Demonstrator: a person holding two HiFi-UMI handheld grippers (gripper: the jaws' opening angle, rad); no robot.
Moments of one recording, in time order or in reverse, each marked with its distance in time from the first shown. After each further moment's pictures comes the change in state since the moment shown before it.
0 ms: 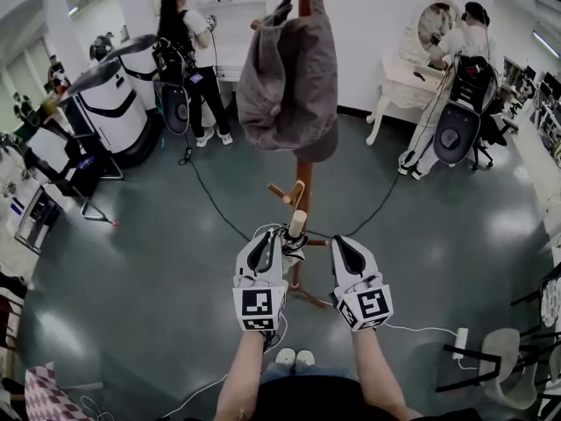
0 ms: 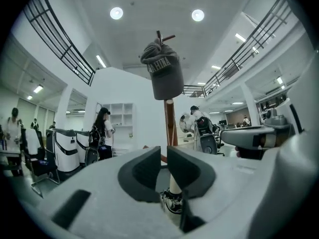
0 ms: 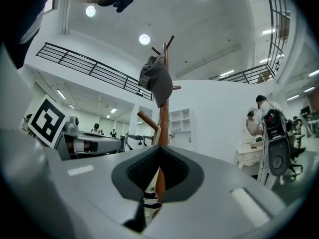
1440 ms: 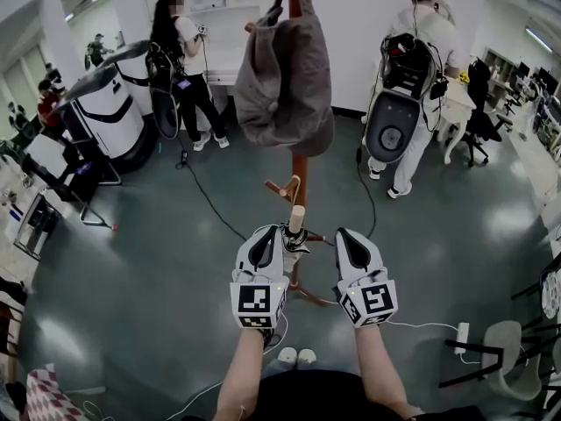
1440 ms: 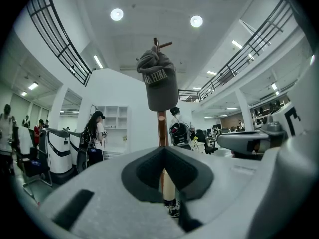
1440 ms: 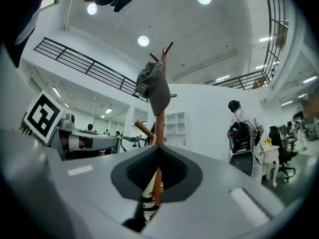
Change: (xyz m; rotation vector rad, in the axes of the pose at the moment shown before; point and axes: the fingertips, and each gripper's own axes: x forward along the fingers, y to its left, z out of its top) left arm -0.014 -0.020 0.035 -0.010 -0.040 -0.072; right arm -0.021 -0.006 0.030 -0.015 -0.026 -0.067
